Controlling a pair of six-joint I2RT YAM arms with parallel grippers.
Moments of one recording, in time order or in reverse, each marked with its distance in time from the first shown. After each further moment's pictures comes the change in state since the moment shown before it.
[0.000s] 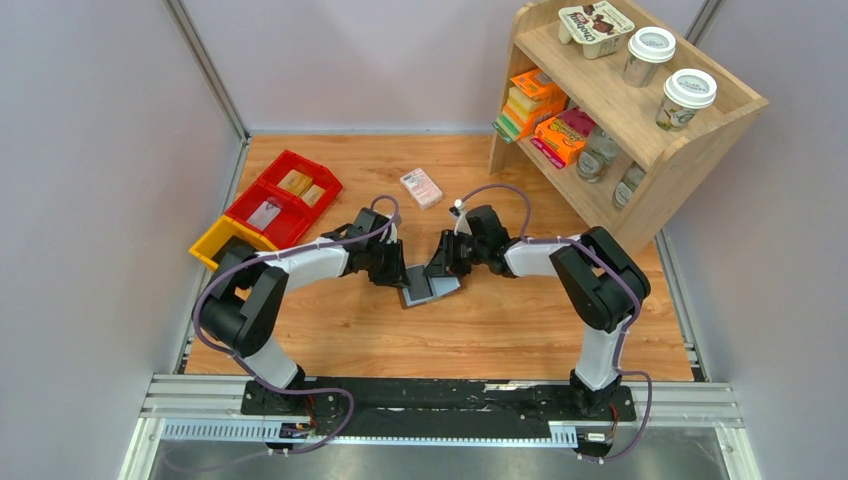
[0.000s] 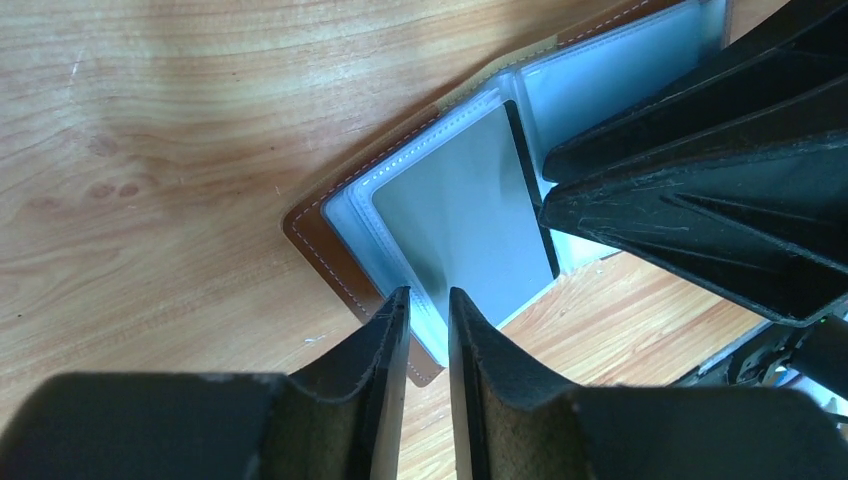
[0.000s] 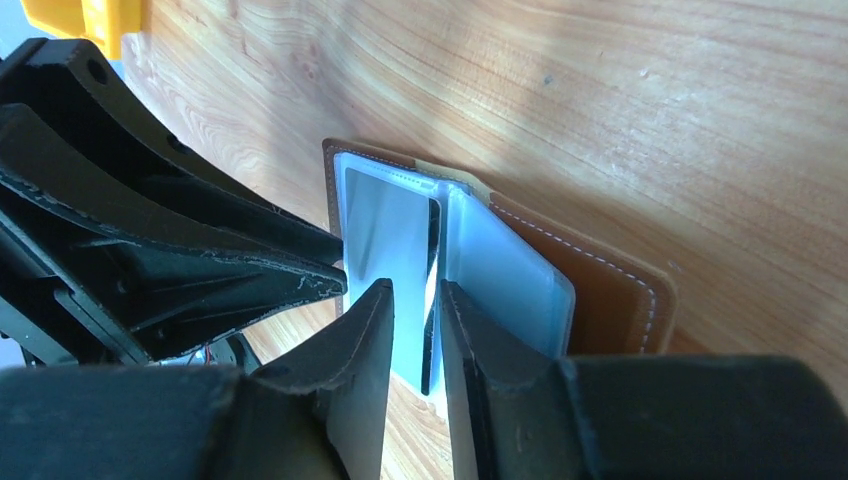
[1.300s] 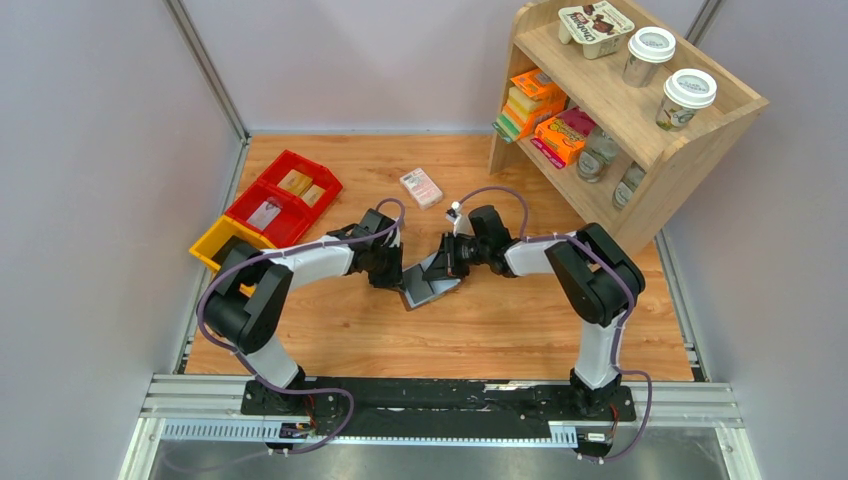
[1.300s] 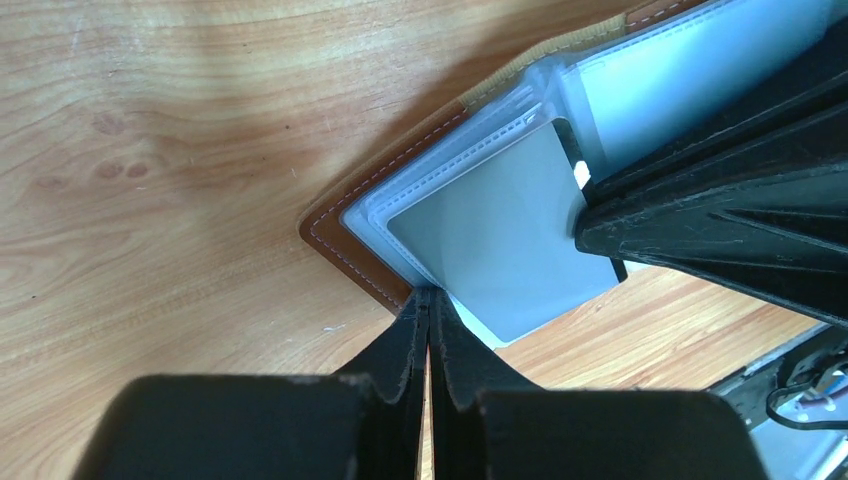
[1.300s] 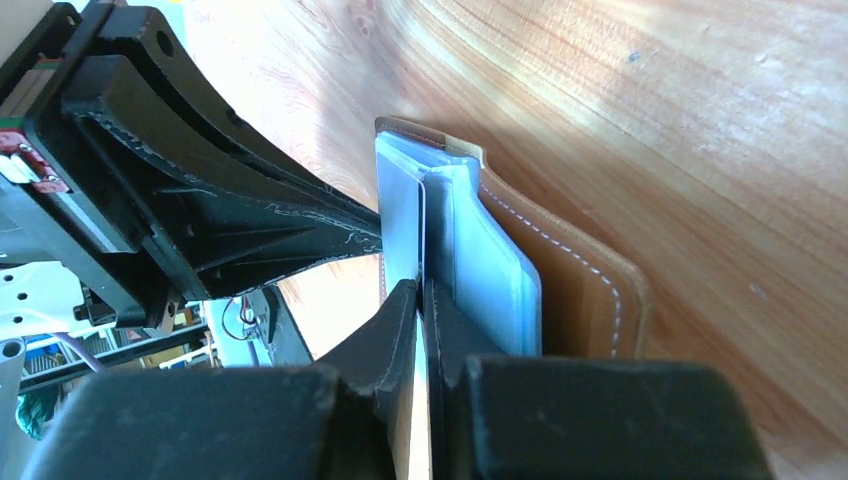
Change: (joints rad) left arm -0.024 0.029 0.026 -0.064 -0.052 0.032; right arm -0.018 0.042 -0.008 0.084 -0.180 0.011
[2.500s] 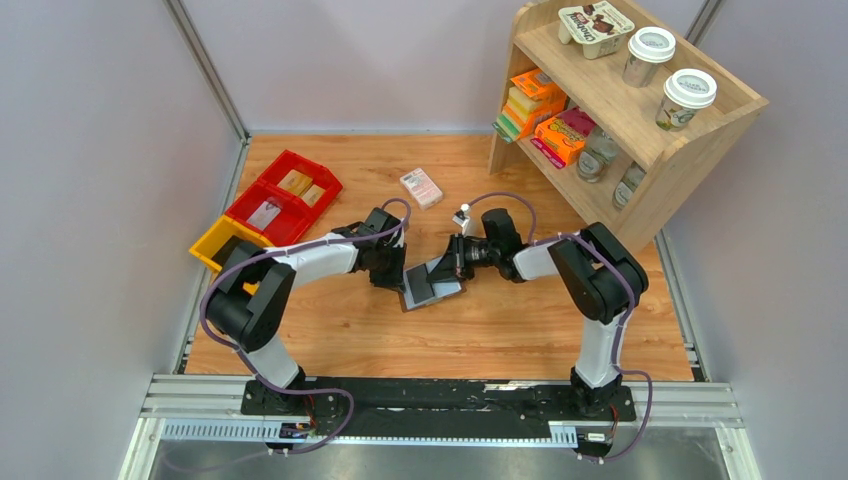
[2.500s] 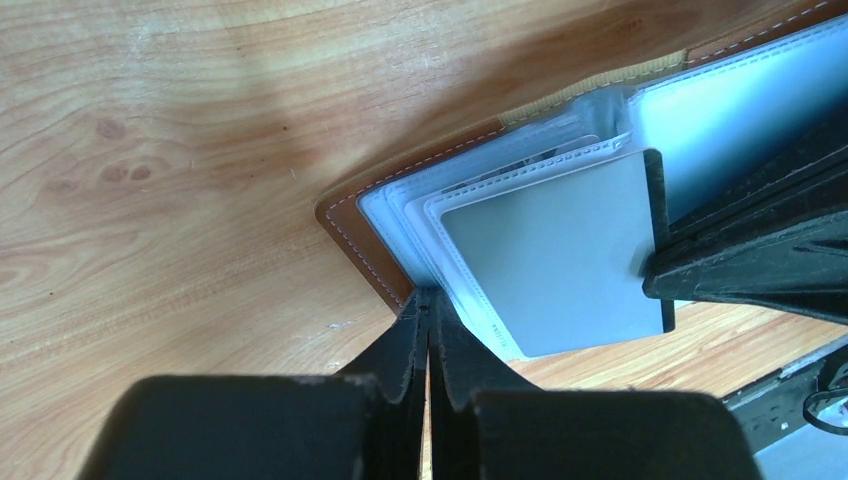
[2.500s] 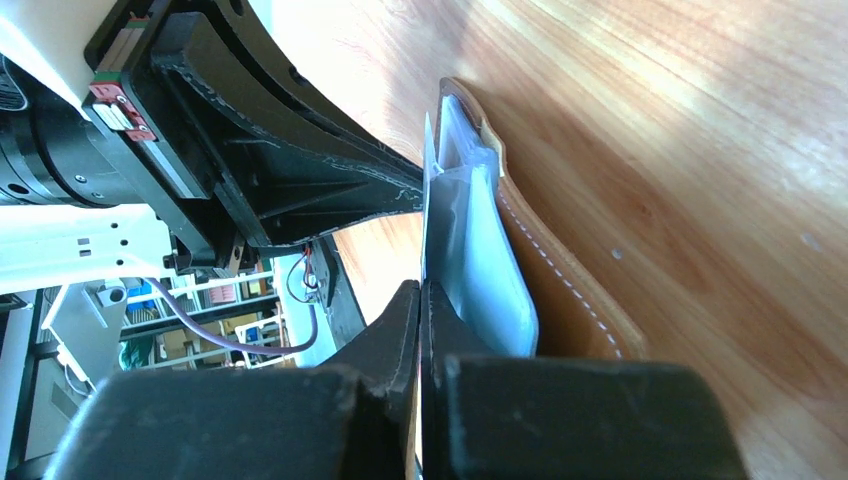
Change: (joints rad) left arm -0.028 0.024 0.045 -0.067 -0.051 0.047; right arm -0.052 0.007 -0.079 0.171 -0.167 0.113
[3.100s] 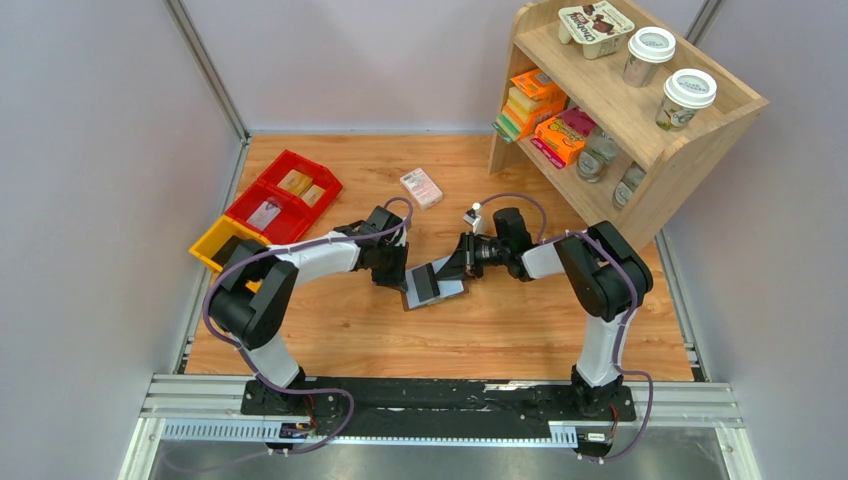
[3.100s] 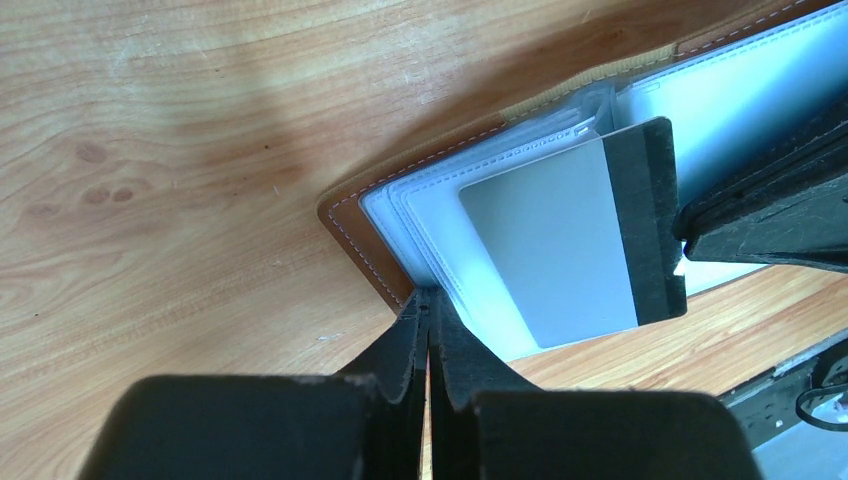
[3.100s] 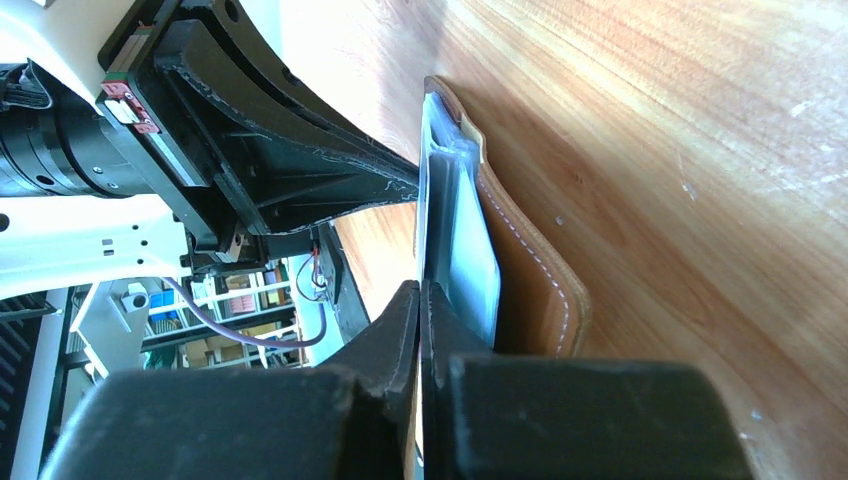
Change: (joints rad) left arm -0.002 0.018 0.016 0.006 0.013 0.004; right arm -0.073 0.000 -0.033 0.016 -0.050 0.001
